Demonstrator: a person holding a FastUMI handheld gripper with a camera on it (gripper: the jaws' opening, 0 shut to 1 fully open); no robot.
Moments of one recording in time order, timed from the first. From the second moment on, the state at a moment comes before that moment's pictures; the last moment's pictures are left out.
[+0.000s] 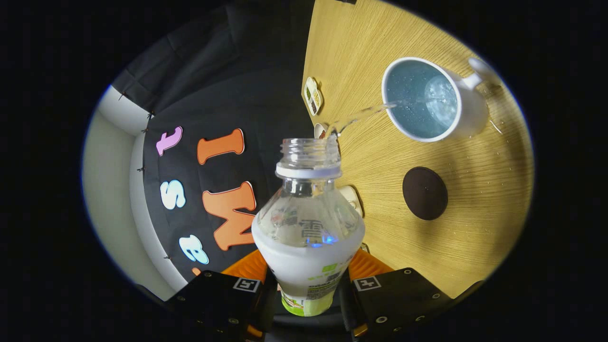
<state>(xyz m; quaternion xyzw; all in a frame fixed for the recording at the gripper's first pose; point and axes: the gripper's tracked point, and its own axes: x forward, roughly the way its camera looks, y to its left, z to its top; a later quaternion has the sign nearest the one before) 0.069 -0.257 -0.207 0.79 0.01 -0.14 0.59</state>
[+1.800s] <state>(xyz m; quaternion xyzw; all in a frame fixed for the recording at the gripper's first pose) 0.067 -0.275 -0.194 0.84 0.00 -0.15 0.52</state>
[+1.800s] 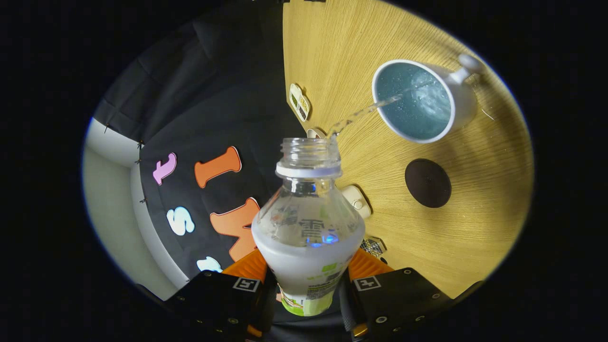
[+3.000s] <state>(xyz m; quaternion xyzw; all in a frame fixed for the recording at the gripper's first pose) 0.064 -0.281 -0.184 0.87 -0.02 -0.14 0.47</state>
